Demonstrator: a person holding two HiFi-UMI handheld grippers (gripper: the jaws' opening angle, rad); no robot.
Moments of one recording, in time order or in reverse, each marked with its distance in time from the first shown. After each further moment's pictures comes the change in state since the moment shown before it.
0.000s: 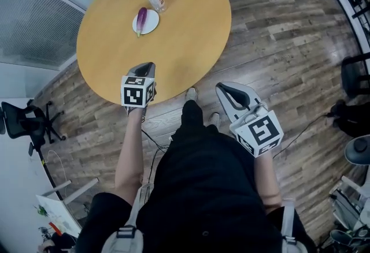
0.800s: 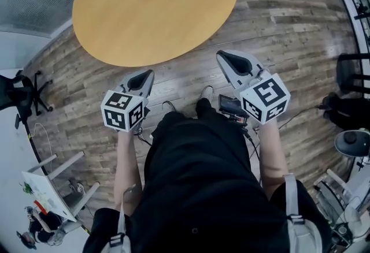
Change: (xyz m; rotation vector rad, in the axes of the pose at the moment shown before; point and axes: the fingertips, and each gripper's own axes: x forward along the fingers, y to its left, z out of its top) left arm -0.145 -0.076 -0.094 -0.156 -0.068 -0.193; right arm 0.006 0.044 -0.028 0.007 0.099 0.110
